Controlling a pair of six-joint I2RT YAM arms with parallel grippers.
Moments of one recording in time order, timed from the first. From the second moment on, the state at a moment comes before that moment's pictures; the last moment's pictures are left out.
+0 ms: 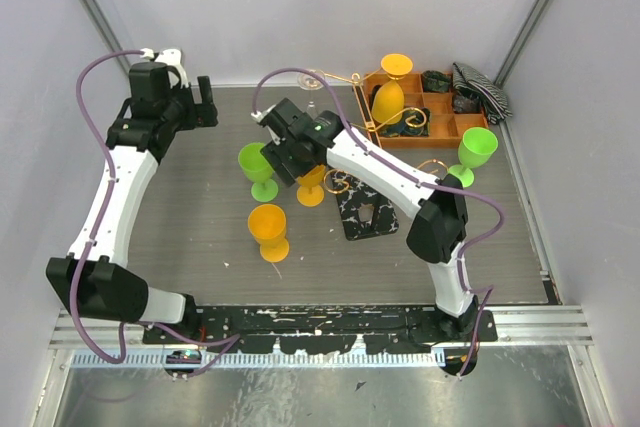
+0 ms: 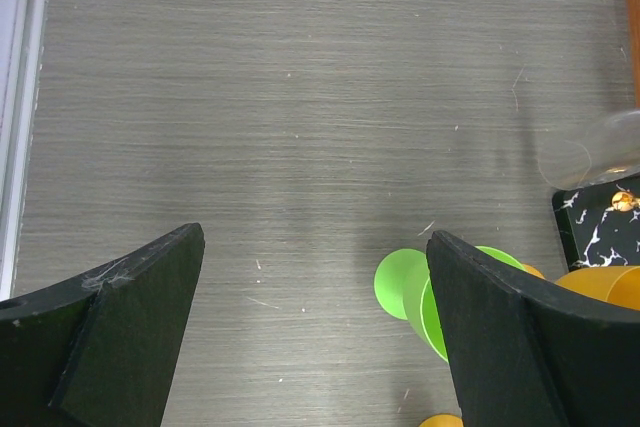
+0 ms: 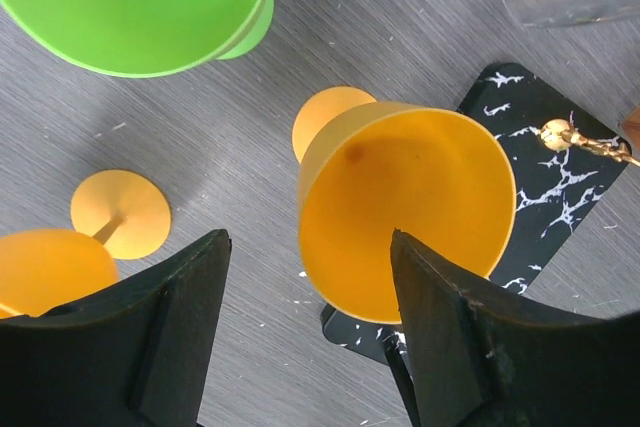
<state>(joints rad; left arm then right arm) -0.11 1.39 1.47 -0.58 -0.04 -0.13 0.88 2.01 2.03 -1.00 0.16 0.09</state>
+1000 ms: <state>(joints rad) -0.11 1.38 1.45 -0.58 -0.04 -0.13 0.89 2.03 2.13 -1.00 0.22 0.08</state>
